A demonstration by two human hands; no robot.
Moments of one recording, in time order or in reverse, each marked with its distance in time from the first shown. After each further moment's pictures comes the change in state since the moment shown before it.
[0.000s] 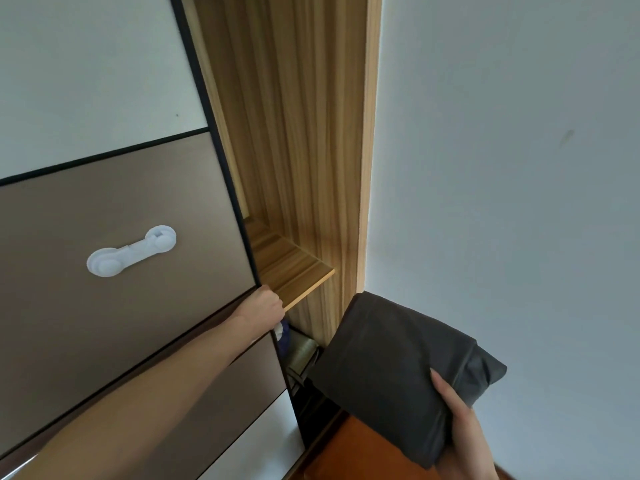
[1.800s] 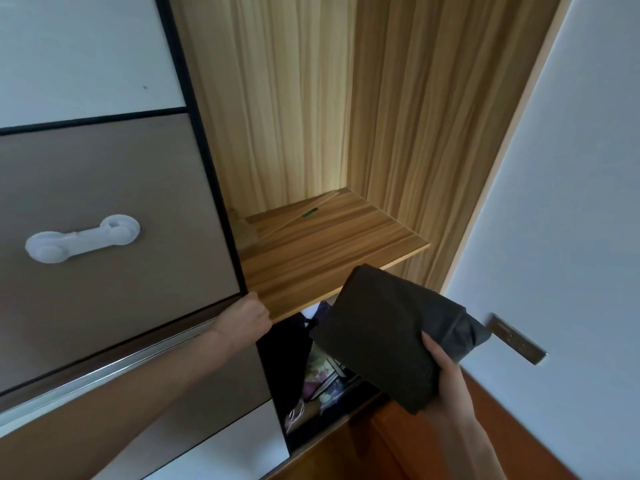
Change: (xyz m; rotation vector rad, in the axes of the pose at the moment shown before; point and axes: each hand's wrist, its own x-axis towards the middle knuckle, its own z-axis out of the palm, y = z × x) left_hand -0.290 0.054 0.177 -0.191 -0.110 -0.196; right_hand -0.095 0.160 0.102 -0.082 -0.223 0.153
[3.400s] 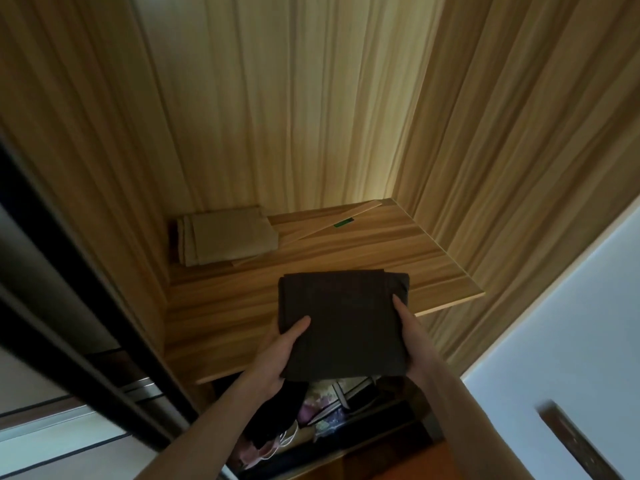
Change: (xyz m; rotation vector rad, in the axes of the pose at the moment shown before) left_hand 0.088 0.029 -0.021 -2.878 0.359 -0.982; right_hand 0.224 -0.019 0.125 -0.525 -0.202 0.214
